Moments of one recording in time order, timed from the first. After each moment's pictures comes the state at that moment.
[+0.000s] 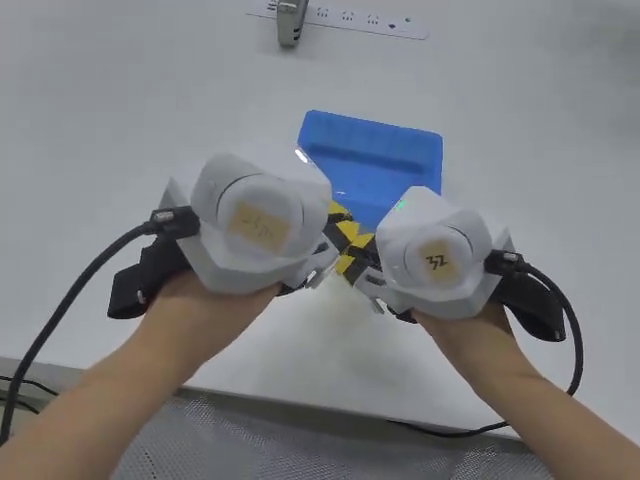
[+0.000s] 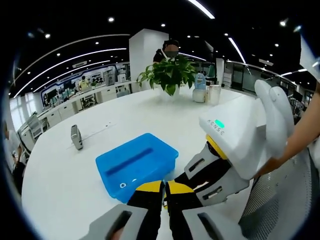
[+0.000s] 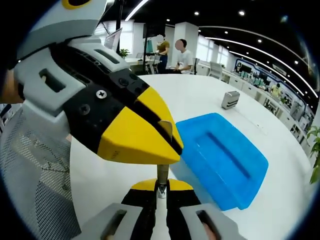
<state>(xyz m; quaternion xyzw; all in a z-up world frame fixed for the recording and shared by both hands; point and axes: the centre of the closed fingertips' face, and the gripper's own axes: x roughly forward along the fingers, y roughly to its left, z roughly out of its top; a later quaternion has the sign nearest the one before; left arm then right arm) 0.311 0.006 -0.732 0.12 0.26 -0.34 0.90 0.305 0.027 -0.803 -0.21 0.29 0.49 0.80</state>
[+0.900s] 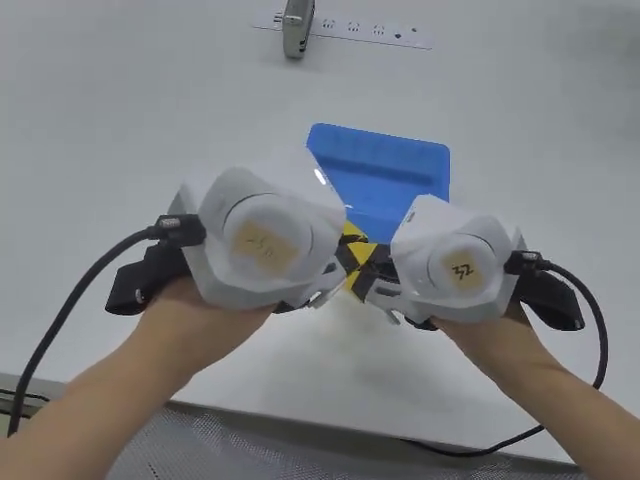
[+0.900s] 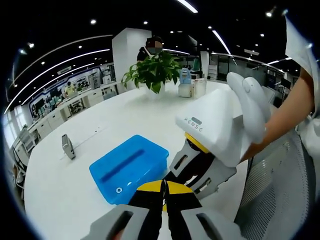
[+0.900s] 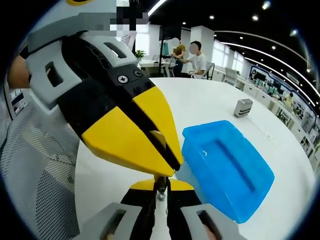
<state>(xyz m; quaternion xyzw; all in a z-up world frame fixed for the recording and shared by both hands) 0.302 -0.003 -0.724 0.16 0.26 -0.40 0.87 0.301 0.031 -0.794 -0.22 0.26 0.55 0.76</state>
